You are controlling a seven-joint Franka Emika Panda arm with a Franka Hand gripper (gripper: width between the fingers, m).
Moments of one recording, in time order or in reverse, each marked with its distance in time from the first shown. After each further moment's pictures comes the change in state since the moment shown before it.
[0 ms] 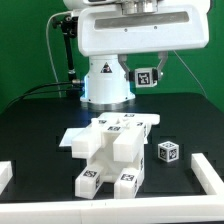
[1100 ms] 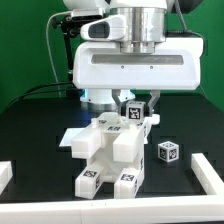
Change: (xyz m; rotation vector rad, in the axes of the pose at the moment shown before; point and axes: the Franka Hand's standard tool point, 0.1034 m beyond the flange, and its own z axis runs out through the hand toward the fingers) arm 0.011 0.016 0.056 -0.089 0.038 -0.142
